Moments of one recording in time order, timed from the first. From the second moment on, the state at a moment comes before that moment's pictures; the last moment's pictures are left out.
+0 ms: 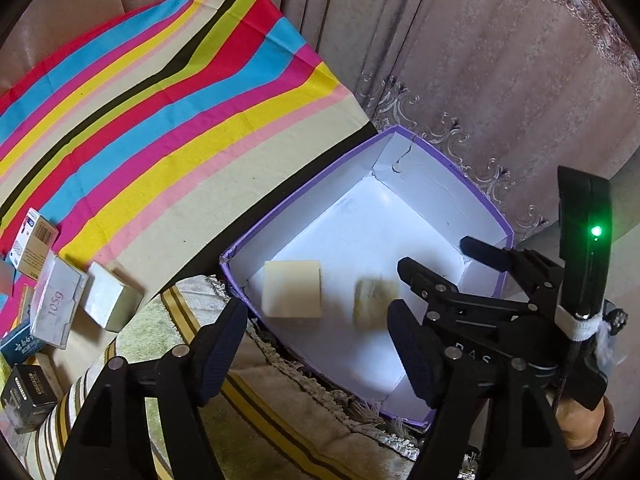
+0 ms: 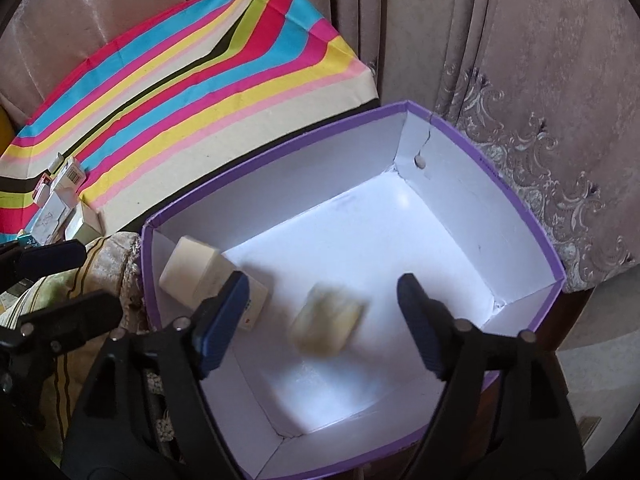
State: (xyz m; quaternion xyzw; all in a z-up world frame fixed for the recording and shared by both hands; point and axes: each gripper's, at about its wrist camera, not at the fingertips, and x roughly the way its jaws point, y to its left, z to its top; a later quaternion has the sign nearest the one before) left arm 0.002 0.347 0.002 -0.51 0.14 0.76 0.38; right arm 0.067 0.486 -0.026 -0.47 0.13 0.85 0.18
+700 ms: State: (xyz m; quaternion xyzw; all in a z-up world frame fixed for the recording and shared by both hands) left arm 0.006 0.245 0.047 -0.43 0.11 0.86 0.24; right arm 0.058 0.429 0.013 -0.42 0.06 0.90 0.09
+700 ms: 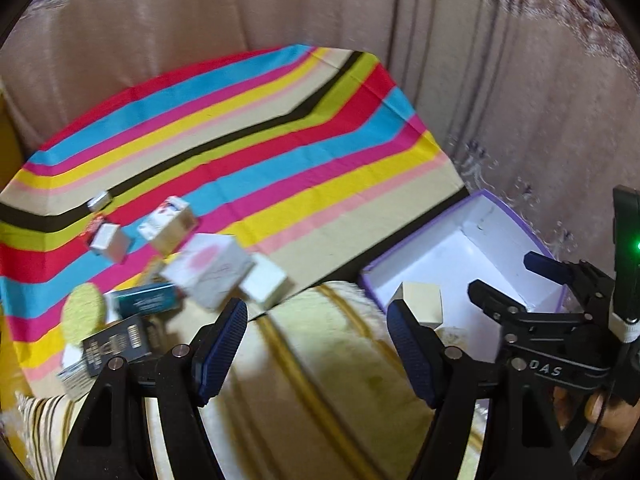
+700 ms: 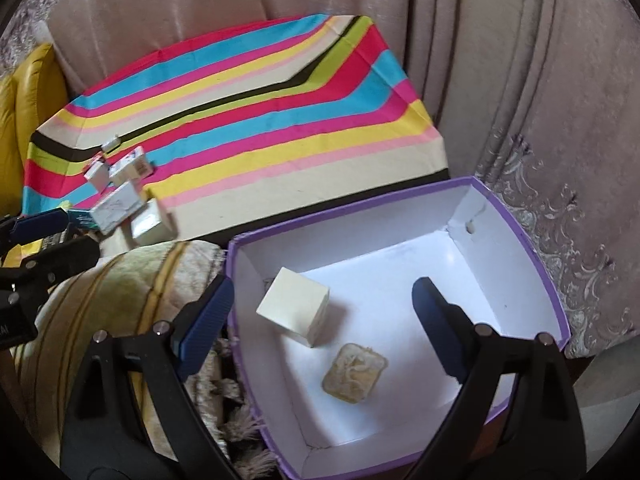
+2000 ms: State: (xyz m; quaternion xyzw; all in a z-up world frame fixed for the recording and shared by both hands) left arm -0.023 -0.020 0.021 -0.49 -0.09 0.86 0.09; right arm 0.012 0.289 0.019 -0.47 0.00 0.88 -0.10
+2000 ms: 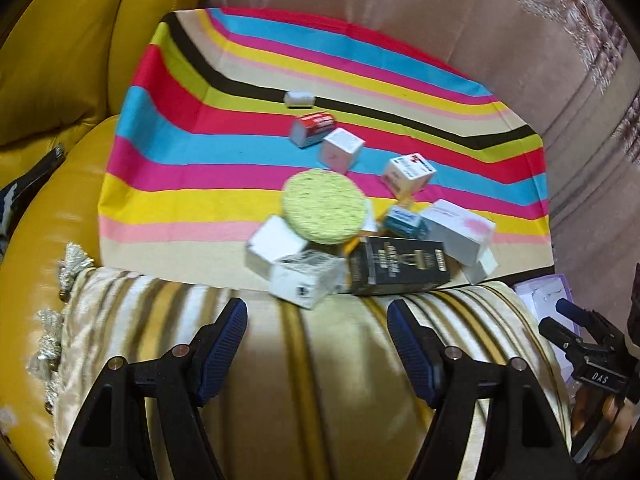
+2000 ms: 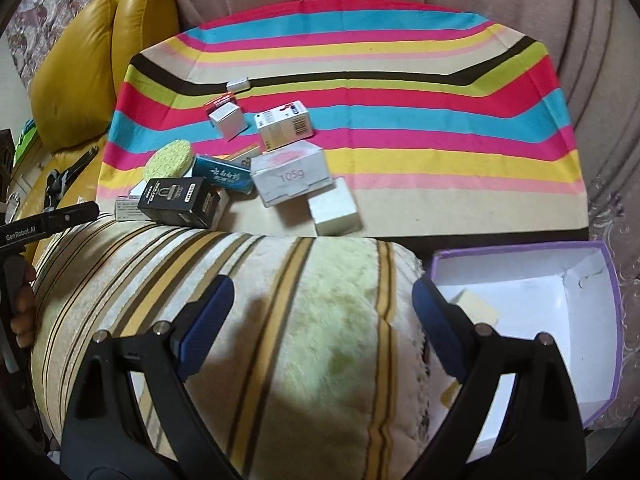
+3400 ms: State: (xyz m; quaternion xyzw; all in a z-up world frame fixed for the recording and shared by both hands) left arm -0.074 0.080 -0.009 -0.53 -0.07 0.84 0.07; right arm -0.072 0.242 -0.005 -0.48 -0.11 0.86 -0.14
